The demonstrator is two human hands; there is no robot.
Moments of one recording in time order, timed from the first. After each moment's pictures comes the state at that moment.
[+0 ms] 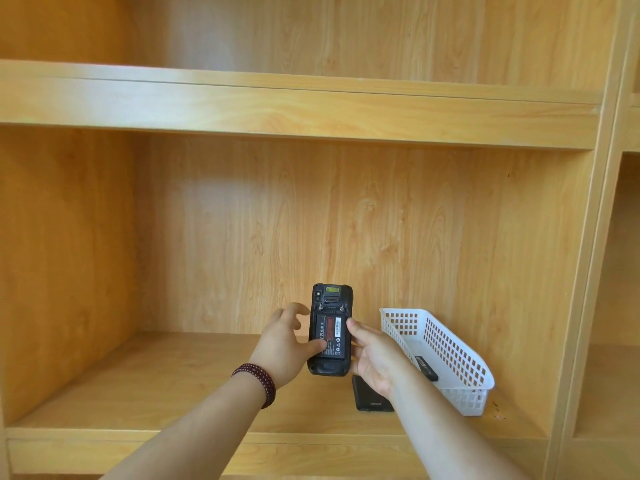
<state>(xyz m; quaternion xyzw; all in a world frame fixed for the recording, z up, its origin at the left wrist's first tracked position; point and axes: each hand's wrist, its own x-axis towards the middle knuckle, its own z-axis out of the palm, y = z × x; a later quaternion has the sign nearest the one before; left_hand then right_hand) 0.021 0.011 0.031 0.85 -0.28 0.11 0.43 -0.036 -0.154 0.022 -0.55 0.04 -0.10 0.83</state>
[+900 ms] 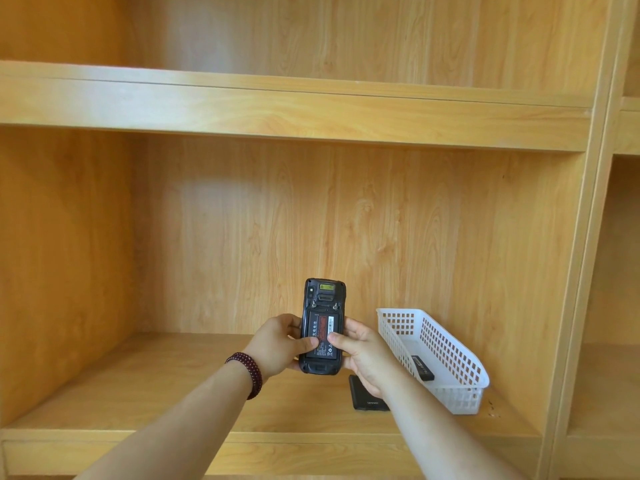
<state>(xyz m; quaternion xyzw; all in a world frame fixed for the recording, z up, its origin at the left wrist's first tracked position) 0.028 0.017 0.038 0.75 -0.27 -0.09 0.60 -0.029 -0.150 0.014 -0.66 -0.02 -0.14 0.74</state>
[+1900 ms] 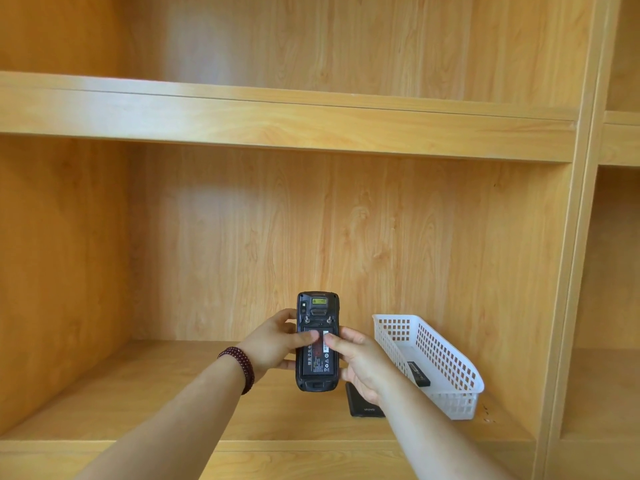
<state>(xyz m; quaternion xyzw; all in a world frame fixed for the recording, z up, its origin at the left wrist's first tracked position) 0.031 0.020 0.052 0.70 -0.28 -0.17 0.63 -0.032 -0.150 0.017 -0.65 0.01 -0.10 0.76</state>
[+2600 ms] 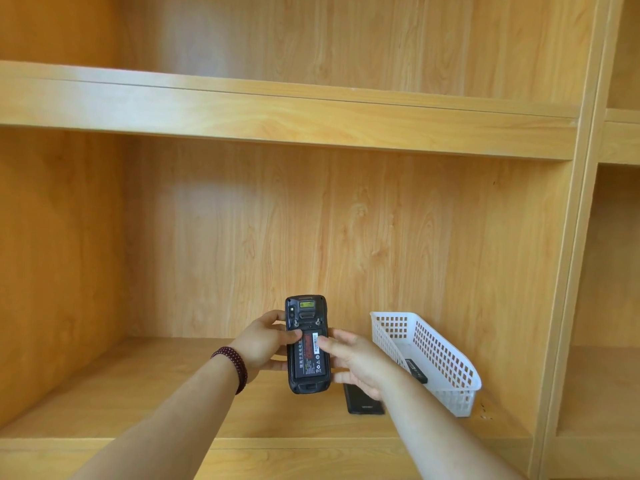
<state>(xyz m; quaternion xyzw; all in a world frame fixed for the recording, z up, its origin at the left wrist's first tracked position) 0.044 0.025 0.043 0.69 -0.23 -0.18 0.67 -0.029 -0.154 0.019 -0.72 0.03 -0.05 0.69</state>
